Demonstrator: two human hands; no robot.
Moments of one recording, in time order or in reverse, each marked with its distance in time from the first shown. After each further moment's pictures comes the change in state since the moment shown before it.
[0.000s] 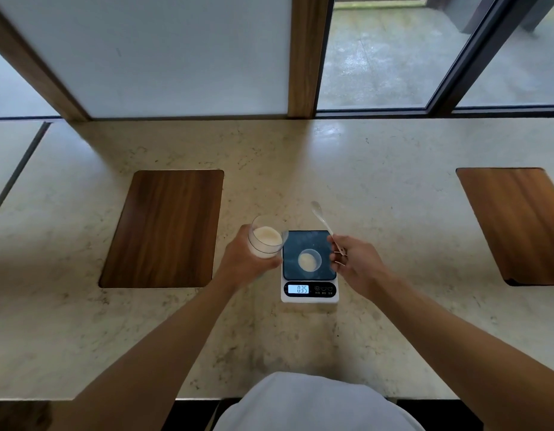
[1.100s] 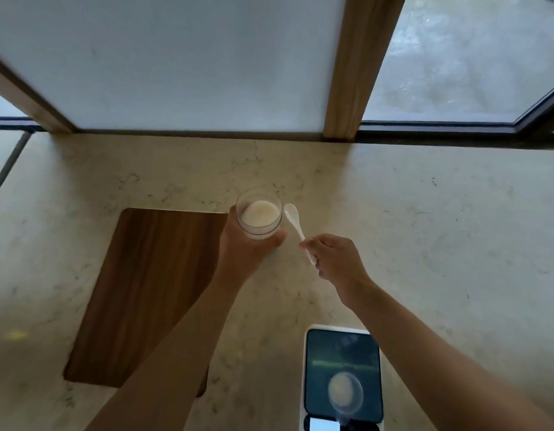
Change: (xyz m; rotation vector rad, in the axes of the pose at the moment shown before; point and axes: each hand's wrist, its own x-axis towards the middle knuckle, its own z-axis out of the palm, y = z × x) left_hand 0.231 -0.011 -0.024 -0.220 0.342 -0.065; right_hand 0.181 -0.086 0.136 -0.474 -0.085 -0.195
